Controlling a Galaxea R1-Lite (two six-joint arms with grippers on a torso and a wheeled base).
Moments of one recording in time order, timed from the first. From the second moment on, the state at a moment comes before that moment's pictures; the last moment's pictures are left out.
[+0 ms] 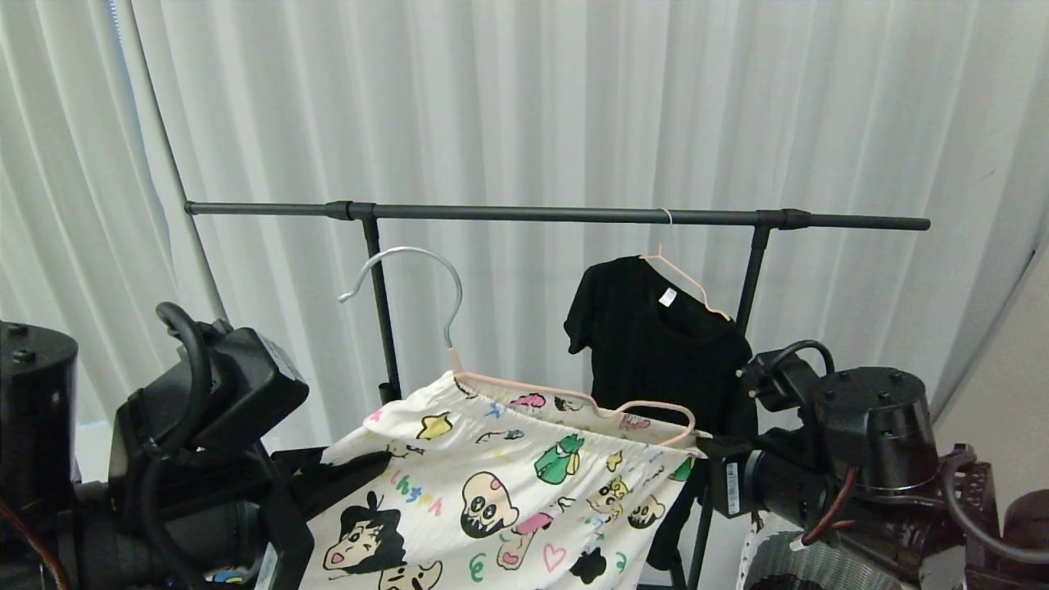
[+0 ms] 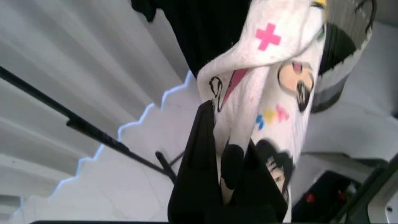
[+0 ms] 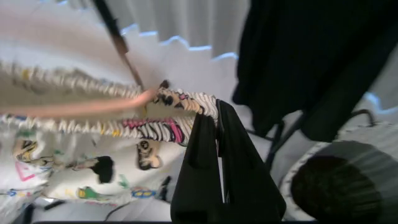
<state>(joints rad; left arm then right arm) -0.59 1.16 -0.59 -0.10 -0.09 0.29 0.77 1.67 -0.53 -0.65 -0.26 0.31</state>
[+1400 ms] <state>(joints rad) -0.57 1.25 -0.49 -0.18 -0.08 0.30 0.71 1.44 -0.57 -0.51 0.03 0.04</state>
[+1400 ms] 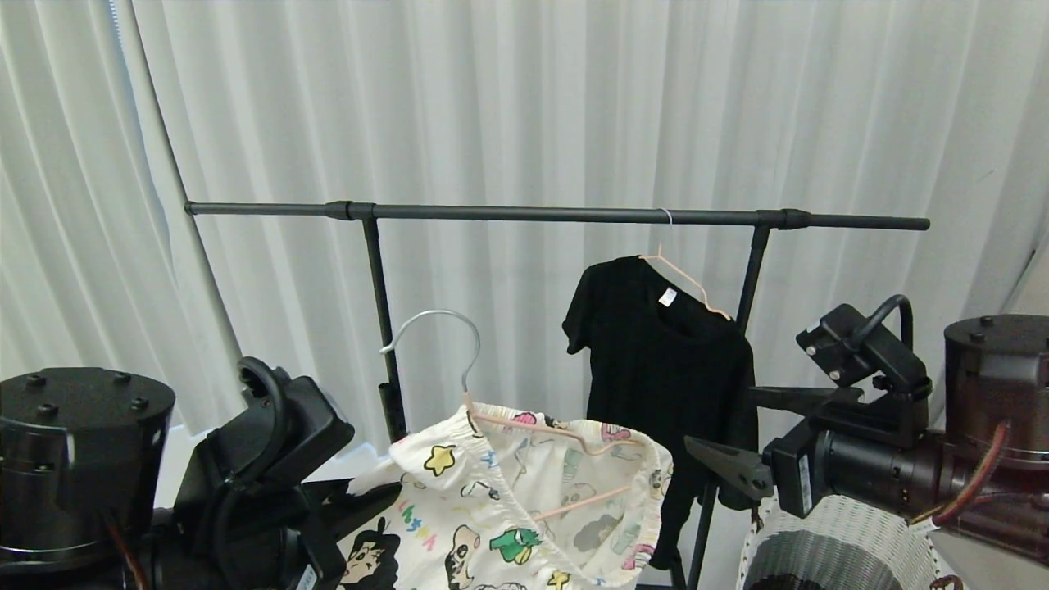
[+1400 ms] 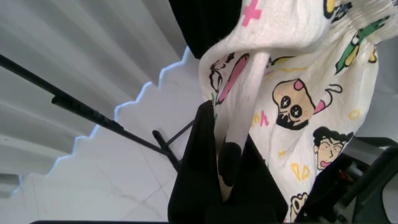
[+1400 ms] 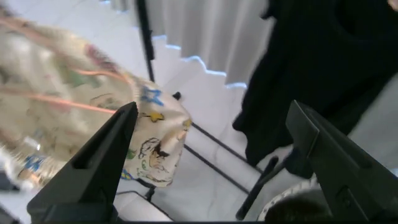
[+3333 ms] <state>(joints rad) -0.84 1.25 -0.49 -0.25 -0.06 0.30 0.95 1.56 -0.83 -0.10 0.27 -0.35</state>
